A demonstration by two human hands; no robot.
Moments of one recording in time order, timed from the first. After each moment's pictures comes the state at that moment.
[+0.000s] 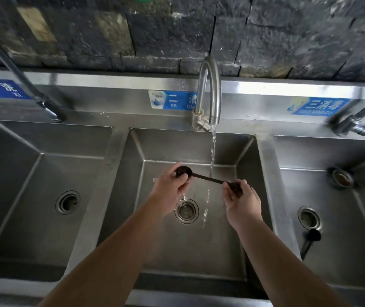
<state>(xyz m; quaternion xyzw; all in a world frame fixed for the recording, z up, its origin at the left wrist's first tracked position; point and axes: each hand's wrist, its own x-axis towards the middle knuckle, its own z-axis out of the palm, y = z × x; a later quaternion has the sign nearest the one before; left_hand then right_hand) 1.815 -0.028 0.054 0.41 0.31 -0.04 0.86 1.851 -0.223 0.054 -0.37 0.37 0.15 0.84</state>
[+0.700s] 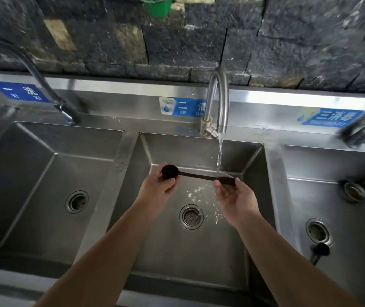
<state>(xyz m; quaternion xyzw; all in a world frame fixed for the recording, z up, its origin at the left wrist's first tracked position) 1.796 0.001 0.077 0.38 0.32 0.05 0.87 1.871 -0.206 0.058 -0.32 0.28 0.27 0.86</state>
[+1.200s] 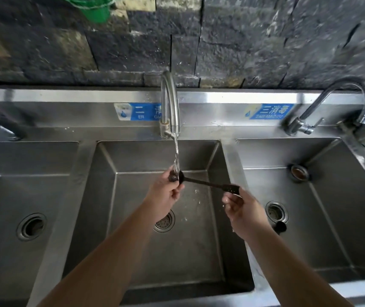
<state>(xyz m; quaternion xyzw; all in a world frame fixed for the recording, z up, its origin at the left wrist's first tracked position) 1.829 -0.088 0.090 0.48 0.26 -0.12 0.83 1.853 -0.313 0.066 -0.41 0.31 0.17 0.84</state>
